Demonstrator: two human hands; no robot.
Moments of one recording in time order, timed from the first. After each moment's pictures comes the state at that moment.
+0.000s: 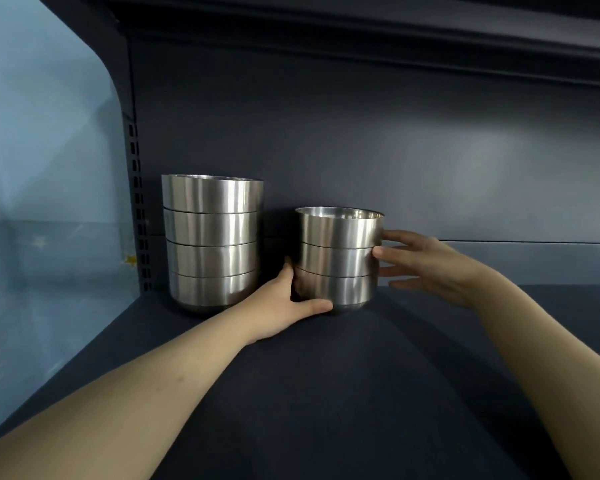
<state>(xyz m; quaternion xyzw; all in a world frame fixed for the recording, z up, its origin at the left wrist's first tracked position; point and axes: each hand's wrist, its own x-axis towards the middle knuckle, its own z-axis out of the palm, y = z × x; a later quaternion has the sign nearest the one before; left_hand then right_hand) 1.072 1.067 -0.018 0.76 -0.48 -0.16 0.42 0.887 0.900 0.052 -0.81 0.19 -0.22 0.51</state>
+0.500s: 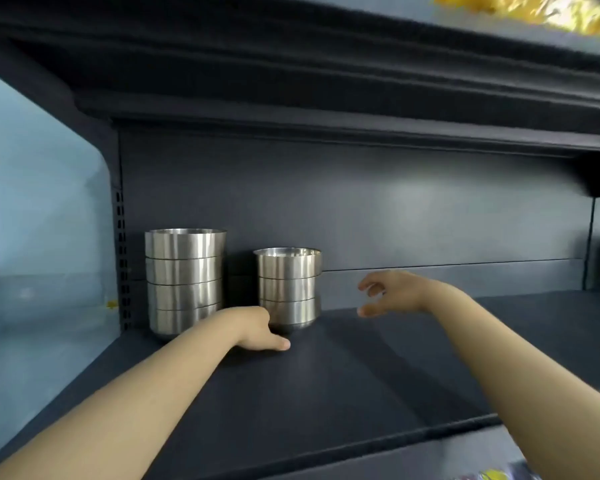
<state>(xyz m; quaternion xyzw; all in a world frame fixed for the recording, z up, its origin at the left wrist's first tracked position) 0.977 1.100 0.054 0.89 -0.45 -0.09 0.02 0.796 0.919 0.082 -0.93 0.30 -0.10 0.19</state>
